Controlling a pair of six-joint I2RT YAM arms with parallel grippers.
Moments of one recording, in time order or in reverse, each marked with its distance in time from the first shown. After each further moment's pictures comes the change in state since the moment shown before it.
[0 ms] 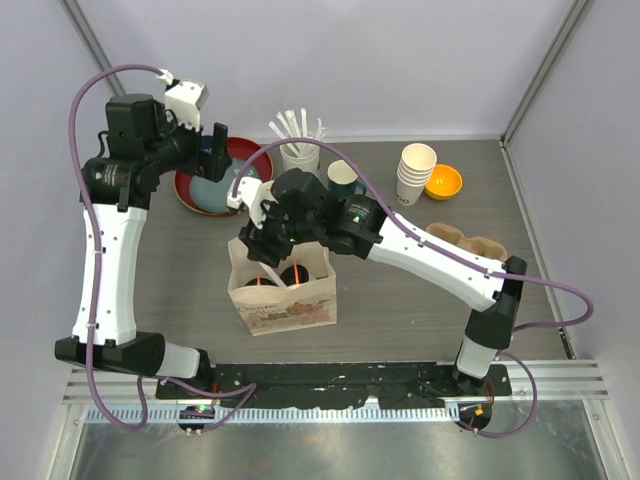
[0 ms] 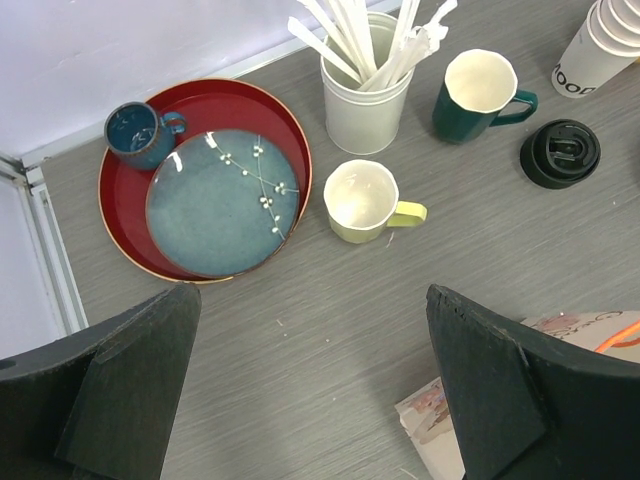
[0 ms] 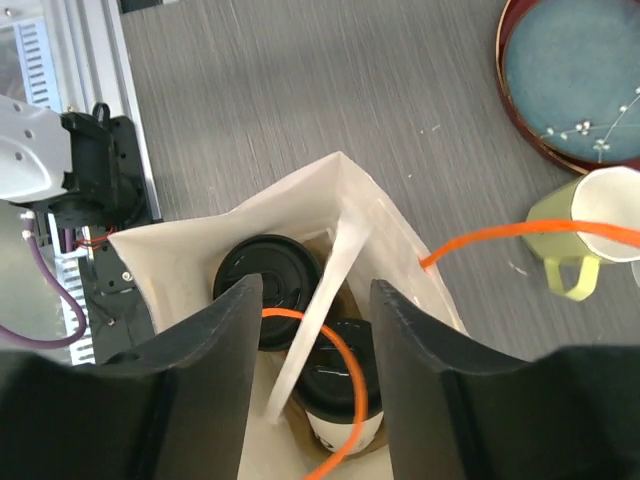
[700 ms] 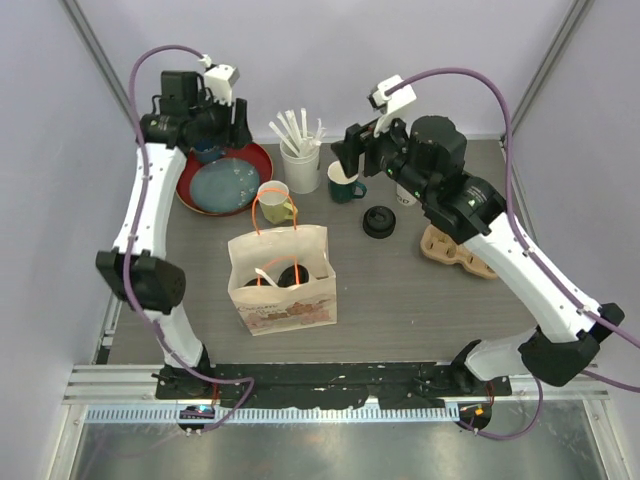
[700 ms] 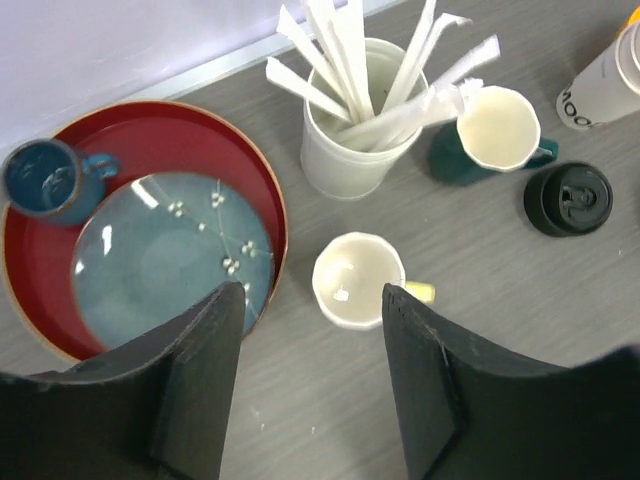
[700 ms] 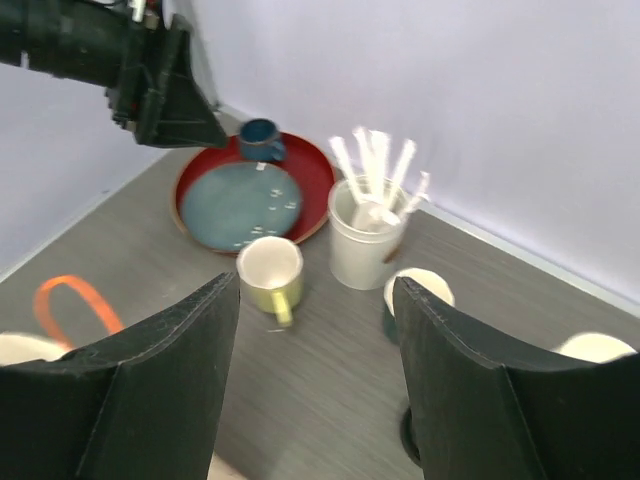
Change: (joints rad) left arm -0.007 0.357 0.125 0.137 0.082 -0.049; right arm -0.335 -0.380 -0.182 0.276 0.271 0.117
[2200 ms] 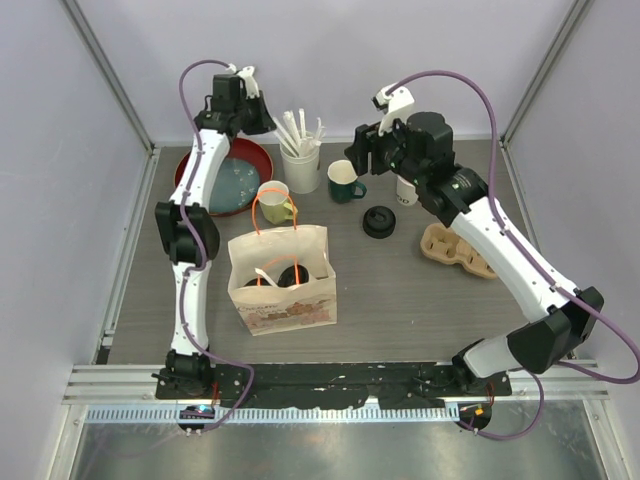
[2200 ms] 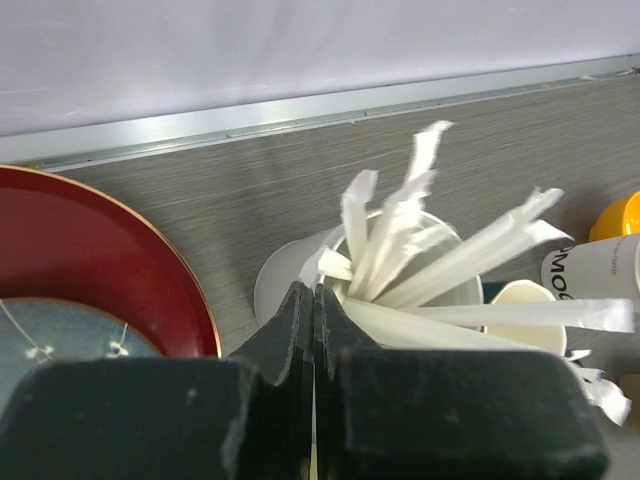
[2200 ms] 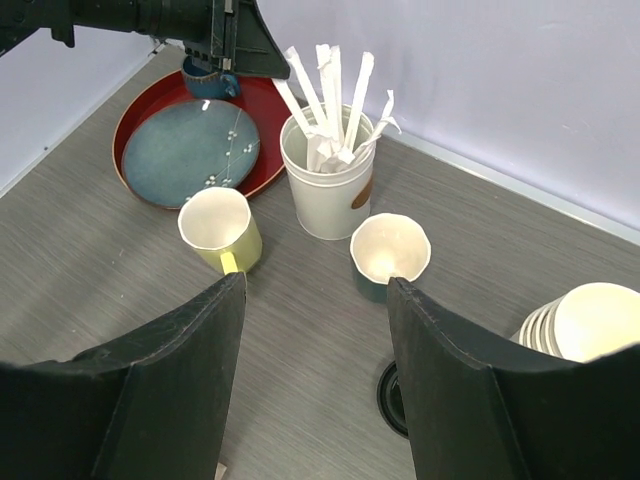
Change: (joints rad) left arm -0.038 0.656 0.447 0.255 -0.001 -0.382; right arm -0.237 0.080 -0.146 0.069 -0.133 0.047
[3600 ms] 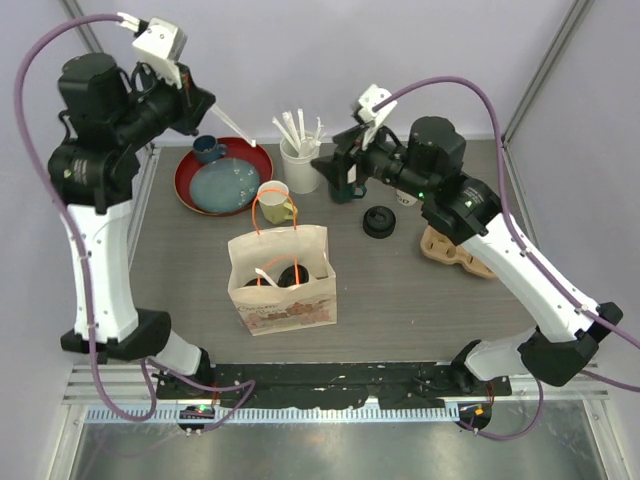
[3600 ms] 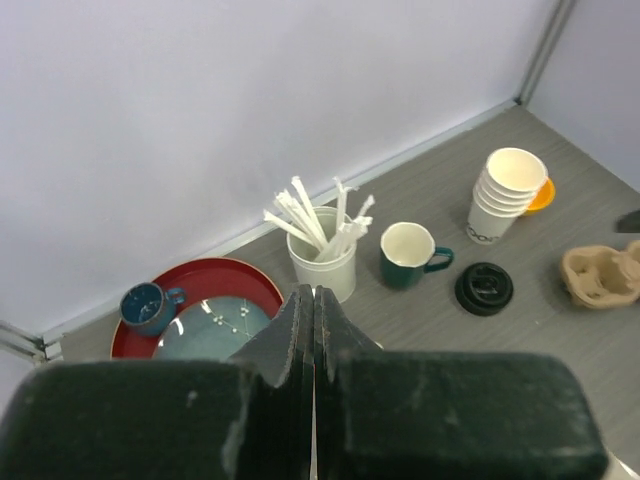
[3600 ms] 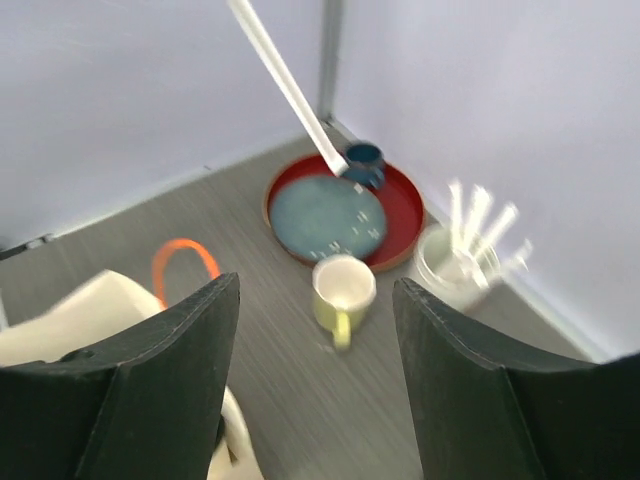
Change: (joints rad) left arm 0.000 -0.839 -0.114 -0.342 0.015 0.353; right arm 0.142 -0.096 0.073 0.007 -0.178 -0.098
